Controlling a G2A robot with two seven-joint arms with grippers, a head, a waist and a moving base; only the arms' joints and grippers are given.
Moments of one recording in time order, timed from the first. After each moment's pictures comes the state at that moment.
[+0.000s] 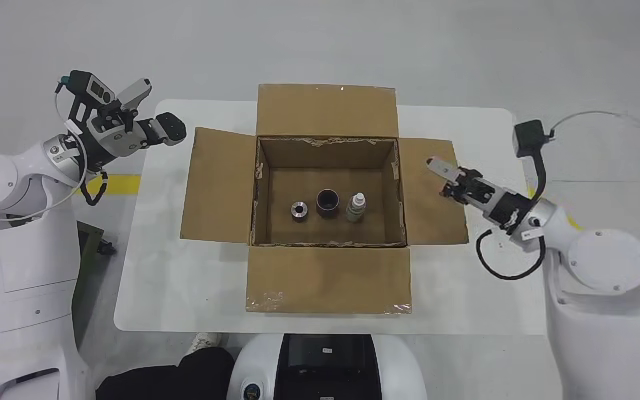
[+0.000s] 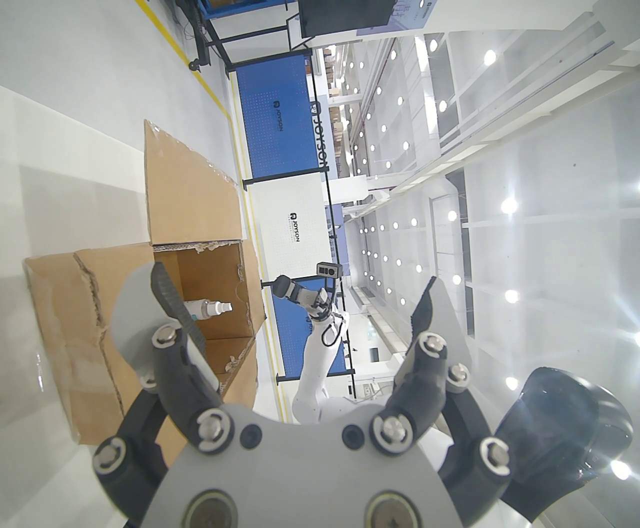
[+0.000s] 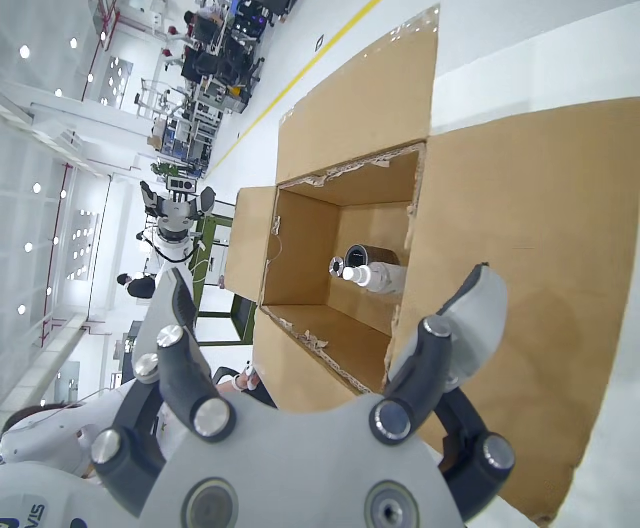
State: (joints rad) left arm 0.91 -1.02 -1.73 -1.43 -0.46 0.09 -1.16; right arm -1.28 -1.17 1.68 -2.03 -0.09 0.18 0.94
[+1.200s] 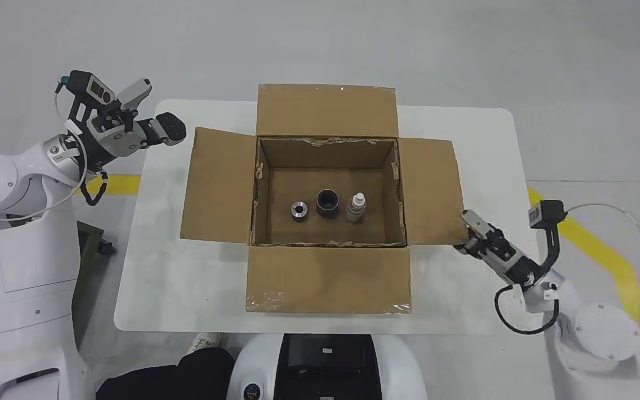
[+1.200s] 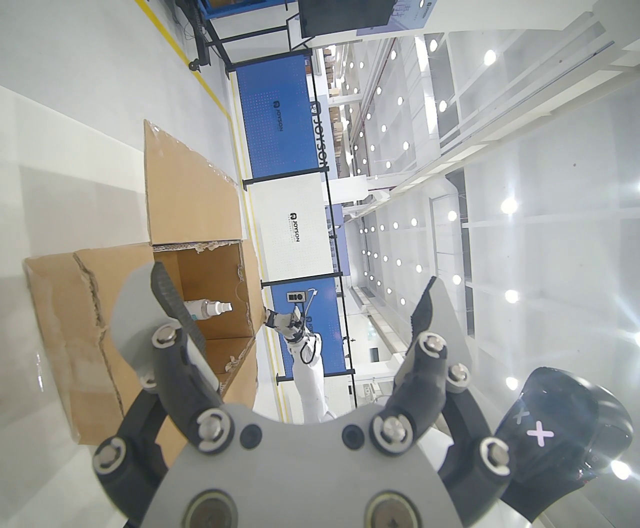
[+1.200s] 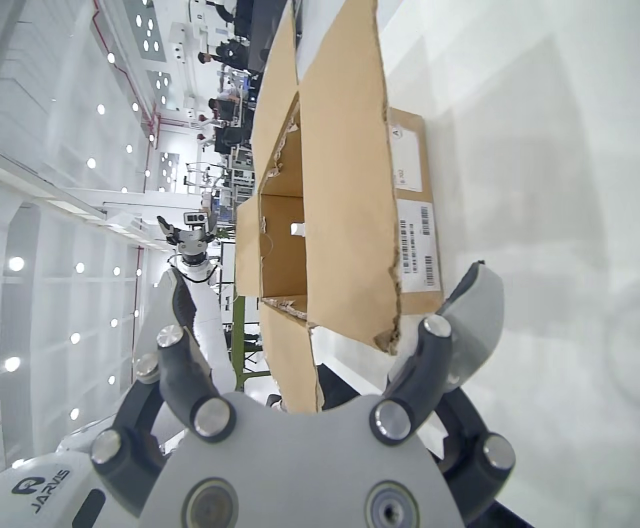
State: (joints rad) left arm 0.91 -1.02 -1.73 -1.43 -0.46 0.09 -1.16; right arm -1.68 -1.16 1.80 -1.99 0.20 -0.06 0.76
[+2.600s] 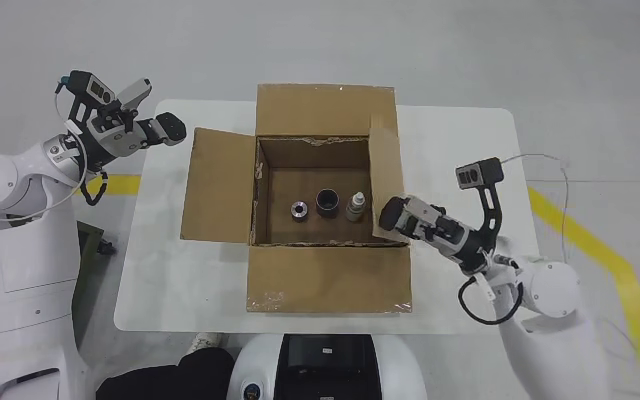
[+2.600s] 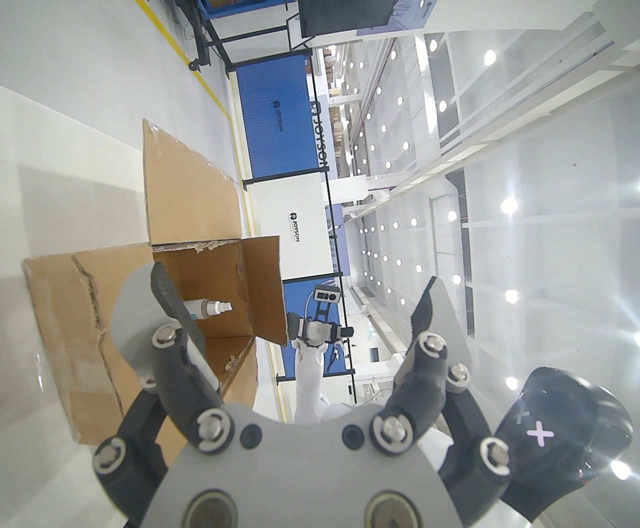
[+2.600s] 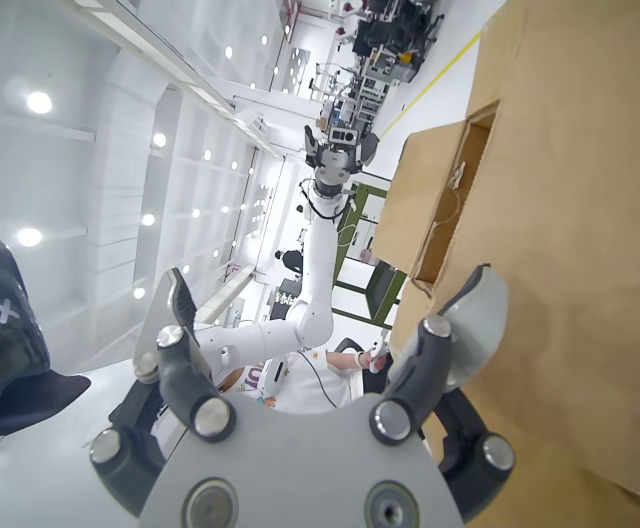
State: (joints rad) left arm 0.91 -1.02 -1.73 -1.43 -0.46 0.09 -1.16; right arm -1.37 -1.17 1.45 -1.99 0.40 -0.11 0.85
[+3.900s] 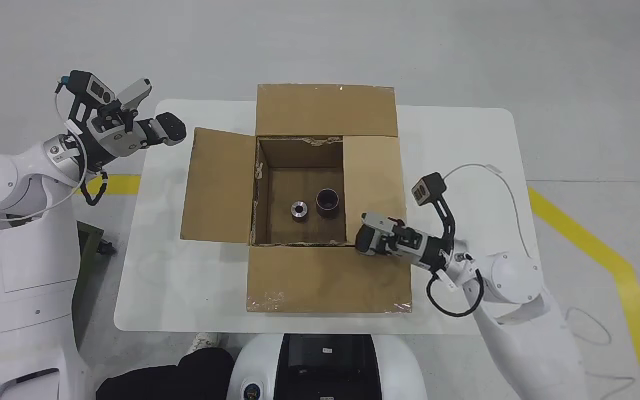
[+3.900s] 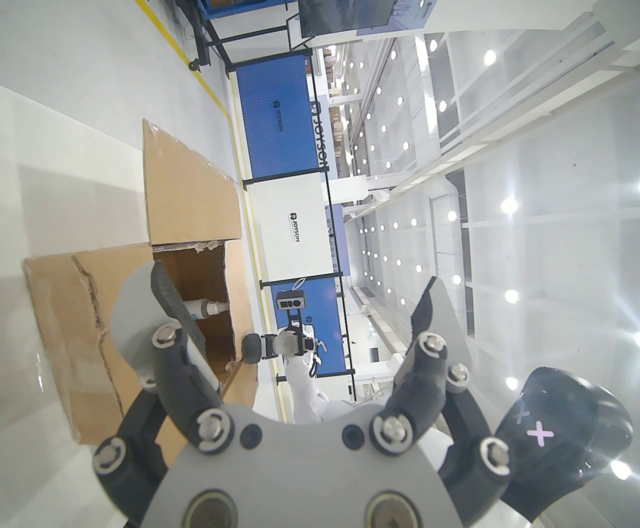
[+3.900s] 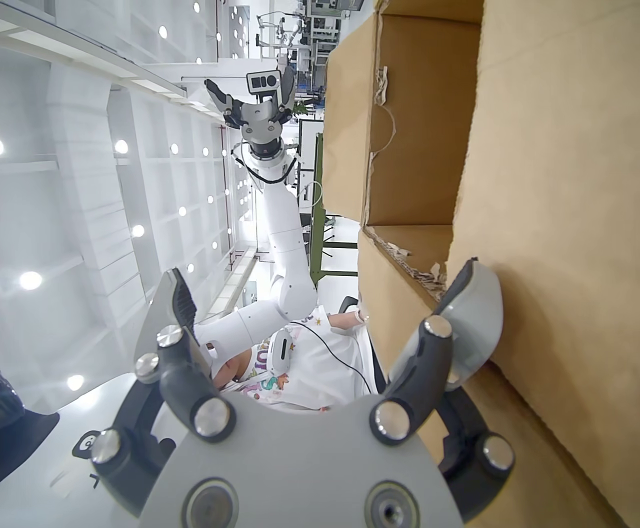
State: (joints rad) left arm 0.91 -1.02 -1.73 -1.43 -0.46 0.09 -1.16; right arm -1.33 -1.15 1.33 -1.88 0.36 0.02 0.88
